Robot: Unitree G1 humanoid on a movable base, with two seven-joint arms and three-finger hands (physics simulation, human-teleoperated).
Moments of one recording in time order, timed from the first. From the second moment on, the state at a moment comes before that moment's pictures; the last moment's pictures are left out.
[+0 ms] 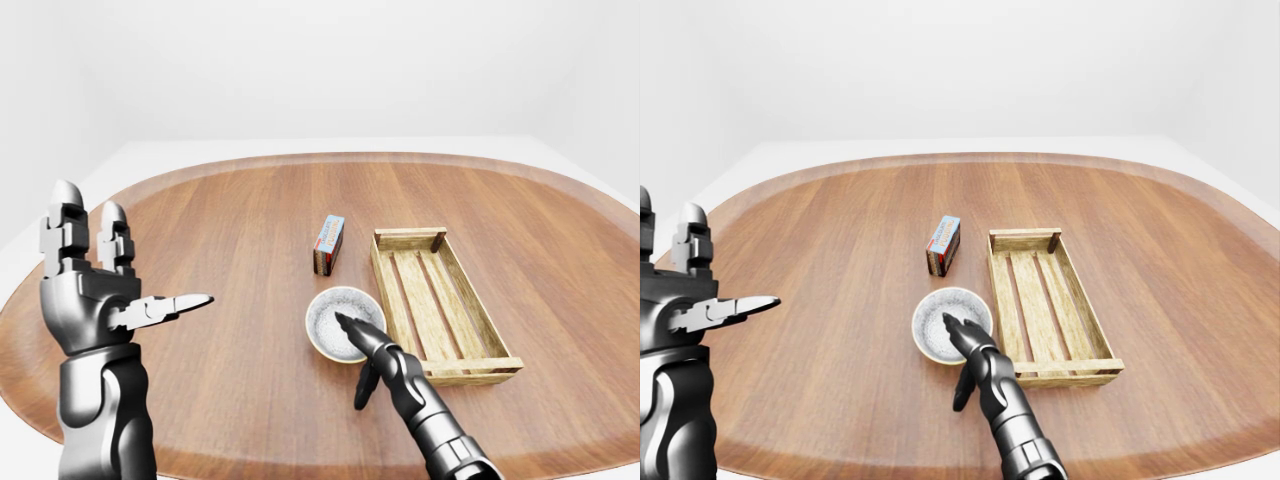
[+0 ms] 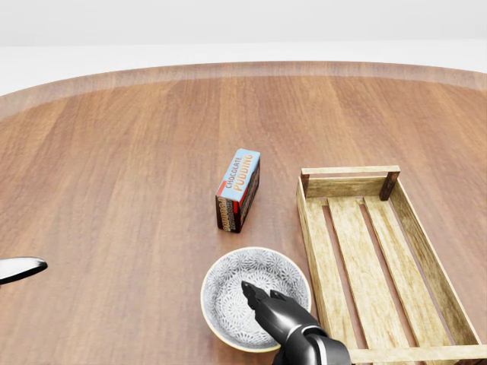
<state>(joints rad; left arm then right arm) 0.00 0.13 0.41 -0.54 -0.37 0.09 -0.05 -0.23 0.02 0.19 0.57 -0.97 0.09 0.32</state>
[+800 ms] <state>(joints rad) 0.01 0.12 0.40 -0.55 -0.36 0.09 -0.06 -0.25 0.05 0.22 0.54 -1.02 0.09 0.34</state>
